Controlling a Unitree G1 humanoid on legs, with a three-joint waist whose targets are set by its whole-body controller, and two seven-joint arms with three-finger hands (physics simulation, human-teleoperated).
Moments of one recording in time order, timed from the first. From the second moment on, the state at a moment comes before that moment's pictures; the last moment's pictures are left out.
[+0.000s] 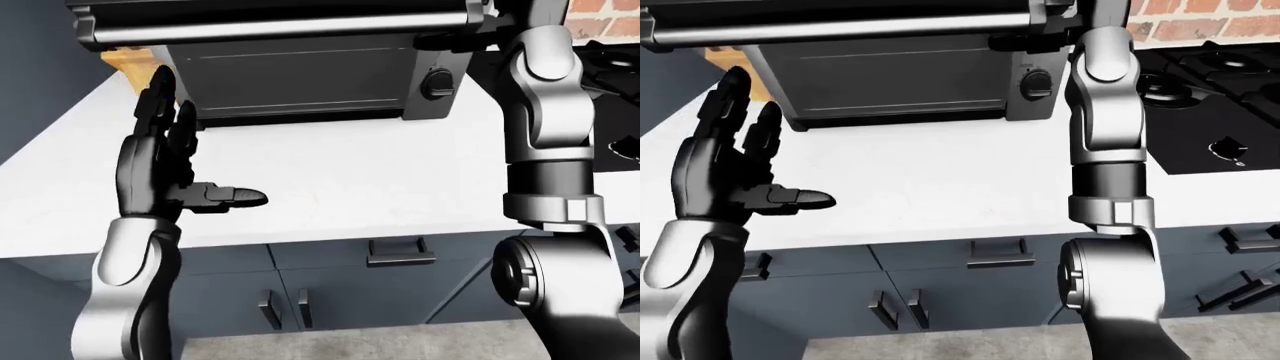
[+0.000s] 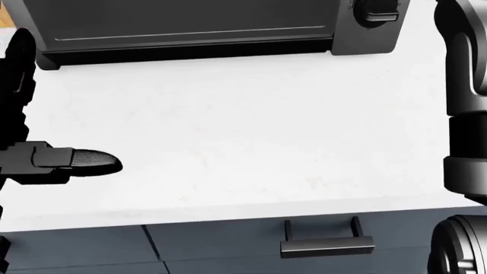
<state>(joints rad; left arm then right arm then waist) -0.33 0.24 0.24 -0.62 -0.26 0.62 0.00 -1.18 -0.39 -0.17 0.45 0.01 0.29 -0.08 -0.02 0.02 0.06</state>
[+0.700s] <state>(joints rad) -0.42 0.14 0.08 -0.64 -0.07 0.68 -0.12 -1.18 -0.39 -0.17 0.44 0.01 0.30 -0.09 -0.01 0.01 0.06</state>
